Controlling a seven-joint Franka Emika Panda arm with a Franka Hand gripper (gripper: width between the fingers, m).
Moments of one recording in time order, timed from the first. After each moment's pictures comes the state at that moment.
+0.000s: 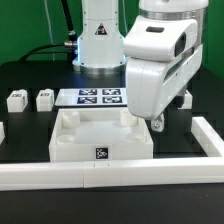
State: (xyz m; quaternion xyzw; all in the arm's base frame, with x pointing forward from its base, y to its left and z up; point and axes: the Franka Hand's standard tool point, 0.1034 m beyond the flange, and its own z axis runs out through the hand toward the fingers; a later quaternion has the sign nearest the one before) arm 0.592 0.078 0.067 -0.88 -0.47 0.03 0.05
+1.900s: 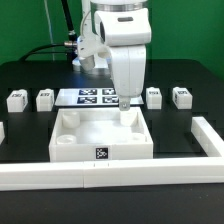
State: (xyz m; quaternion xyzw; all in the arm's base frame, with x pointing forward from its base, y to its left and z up) arm 0.510 0.010 0.068 -0.69 -0.72 0.02 0.04
